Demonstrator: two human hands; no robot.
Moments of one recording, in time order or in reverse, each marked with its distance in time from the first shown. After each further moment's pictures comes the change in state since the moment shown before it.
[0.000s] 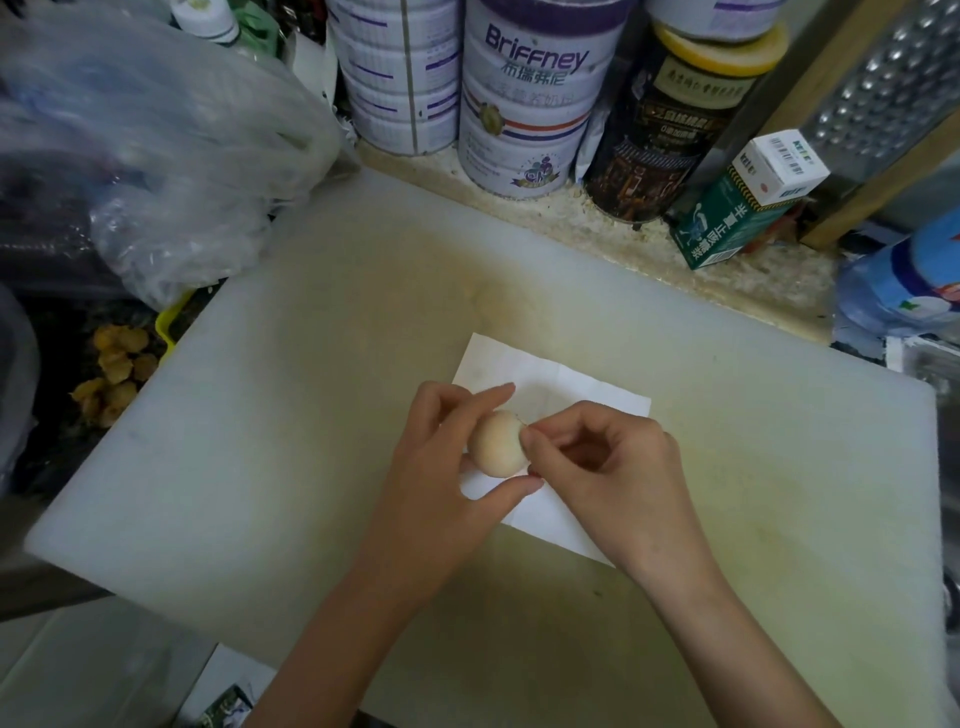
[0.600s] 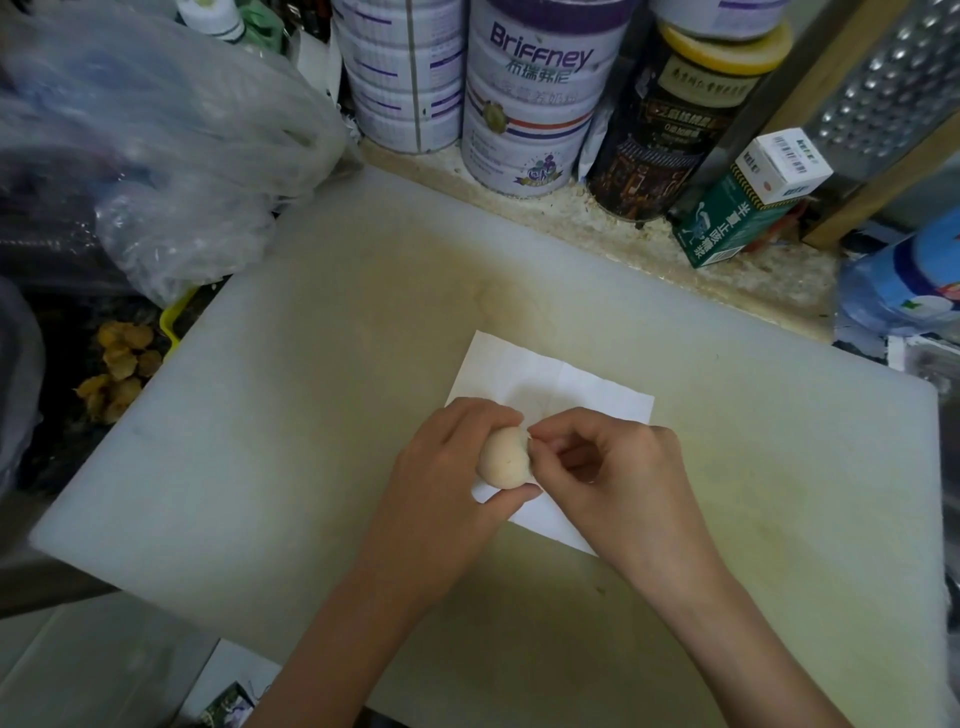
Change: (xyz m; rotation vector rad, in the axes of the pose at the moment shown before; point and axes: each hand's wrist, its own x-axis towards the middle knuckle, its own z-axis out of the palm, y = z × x) left_hand -0.003 0.000 -0.001 0.202 -0.041 0.072; right_hand -0.005 -0.003 -0.001 -0.260 0.013 -0.193
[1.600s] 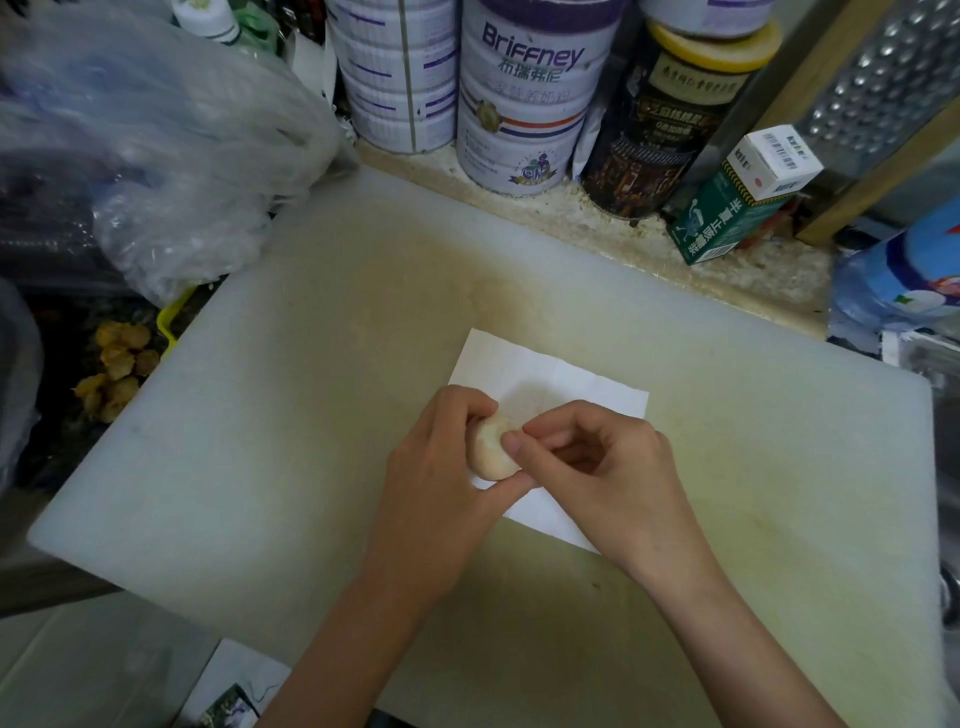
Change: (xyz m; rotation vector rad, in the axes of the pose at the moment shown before) left_hand -0.002 0.007 0.006 -0.098 0.096 -0.149; right_hand -0.001 0.002 0.002 0.300 -0.059 0.225
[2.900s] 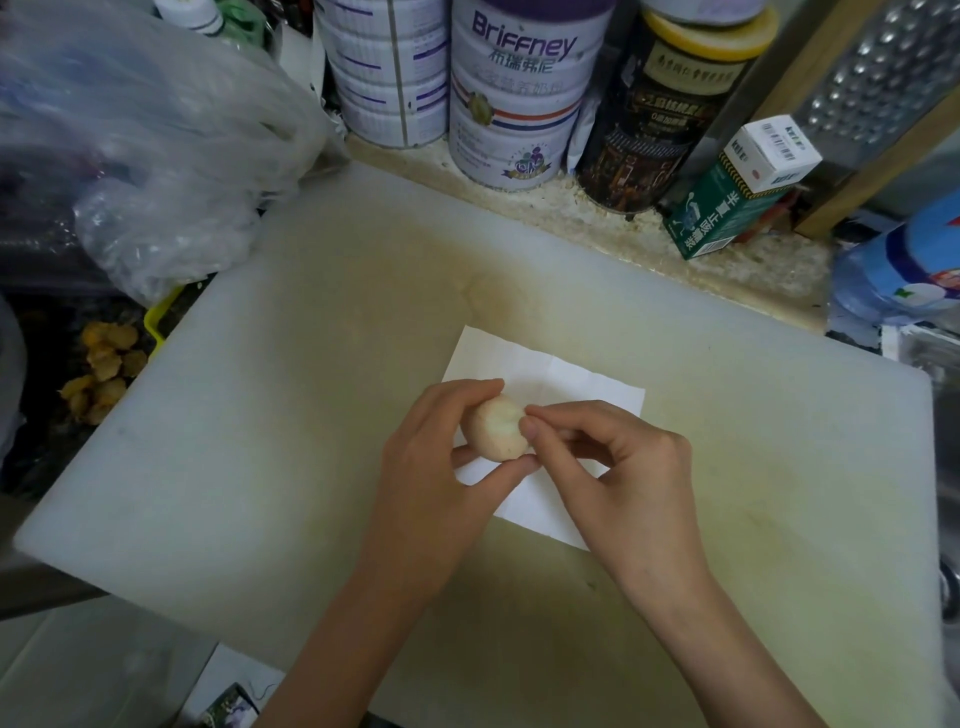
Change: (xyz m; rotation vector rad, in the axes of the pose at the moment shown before) left_hand 0.003 0.005 0.001 -0.172 0.017 0.027; right_hand -0.002 0.008 0.000 -0.072 0.201 -0.323
